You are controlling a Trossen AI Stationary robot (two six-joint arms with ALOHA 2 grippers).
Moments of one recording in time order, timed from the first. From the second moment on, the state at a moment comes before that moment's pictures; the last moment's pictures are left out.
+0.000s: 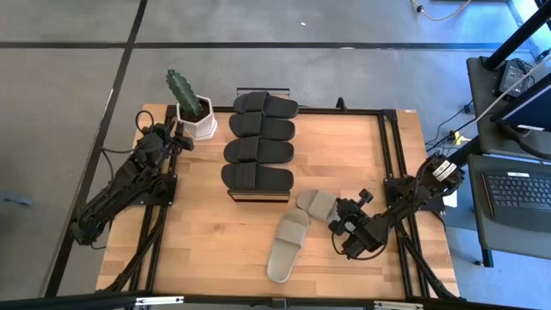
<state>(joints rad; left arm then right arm) 0.84 0.01 0.14 -0.39 -0.51 -0.15 0.73 1.76 0.76 -0.82 0.89 1.46</state>
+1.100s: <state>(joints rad) 0.84 0.01 0.14 -0.38 -0.51 -0.15 0.45 1.17 0.76 -1.05 1.07 1.12</state>
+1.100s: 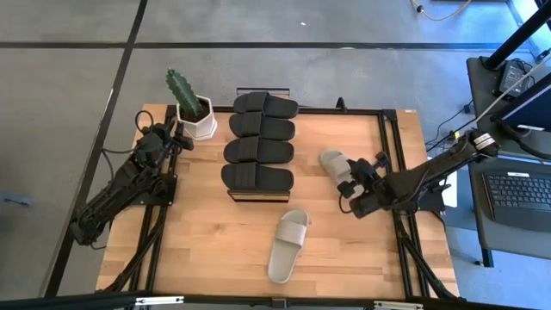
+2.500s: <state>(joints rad) 0.84 0.01 0.14 -0.37 -0.51 -0.15 0.15 1.01 0.76 -0.87 0.52 1.01</state>
